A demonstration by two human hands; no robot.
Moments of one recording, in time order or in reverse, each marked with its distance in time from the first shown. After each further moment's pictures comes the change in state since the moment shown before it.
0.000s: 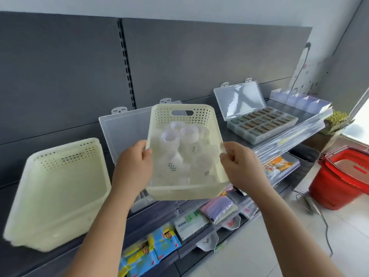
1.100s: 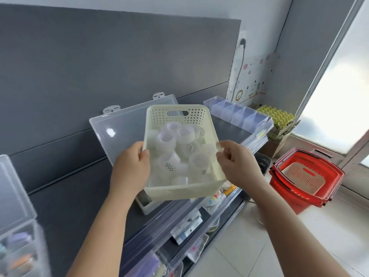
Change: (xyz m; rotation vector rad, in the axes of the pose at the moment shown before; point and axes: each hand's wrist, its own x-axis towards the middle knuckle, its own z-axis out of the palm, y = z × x) left_hand 0.211 0.257 0.380 -0.119 -0.147 0.046; right_hand 0.261 0.370 -0.160 -0.080 0.067 0.153
